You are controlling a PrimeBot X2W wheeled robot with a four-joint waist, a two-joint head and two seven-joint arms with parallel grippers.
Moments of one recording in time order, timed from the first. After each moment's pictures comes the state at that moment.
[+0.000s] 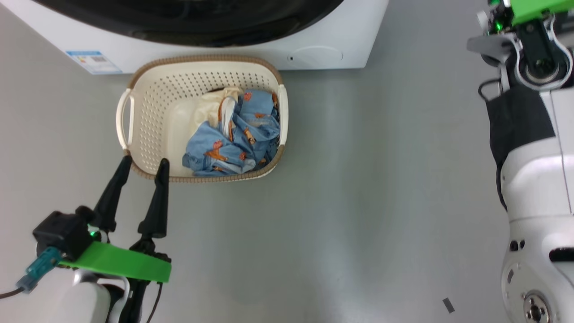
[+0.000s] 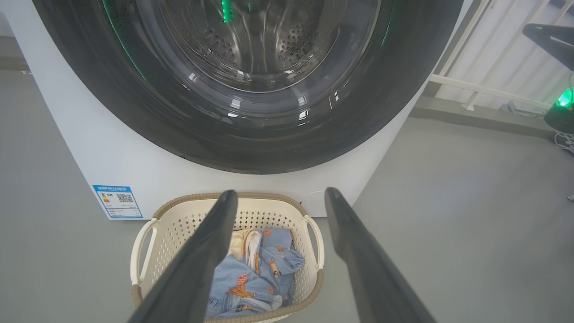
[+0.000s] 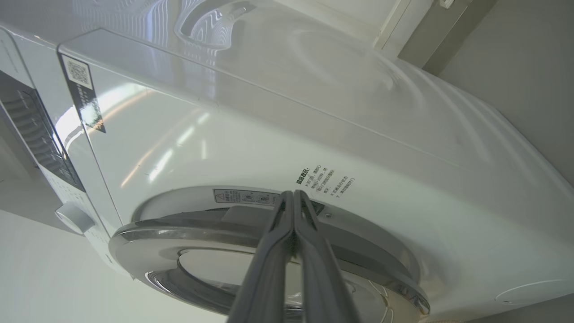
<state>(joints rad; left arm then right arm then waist) -0.26 0.22 -0.22 0.06 -0.50 -0.13 -0.26 -1.11 -0.07 -0.18 0.64 1.16 0.13 0.21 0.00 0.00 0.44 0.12</state>
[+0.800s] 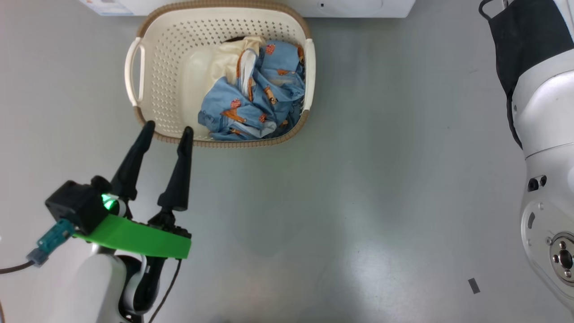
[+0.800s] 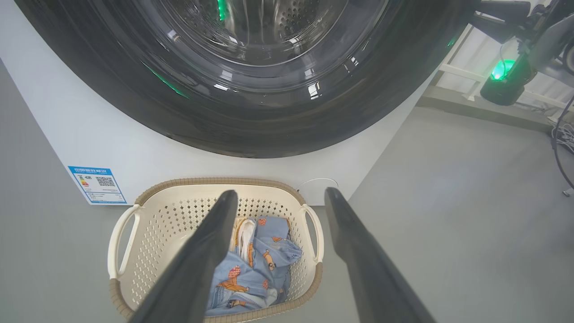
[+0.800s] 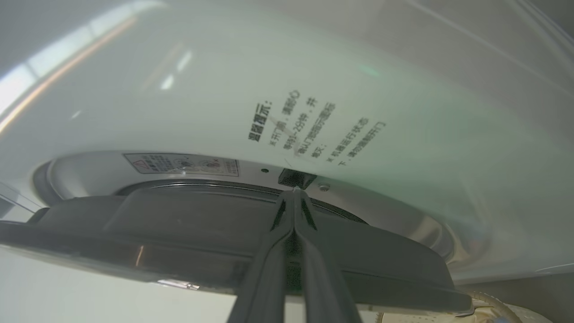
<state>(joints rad) -0.38 0.21 -0.31 0.04 -0.54 -0.13 -0.26 -1.46 -0.07 -0.11 0.93 1.14 0.13 0.30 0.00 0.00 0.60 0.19</state>
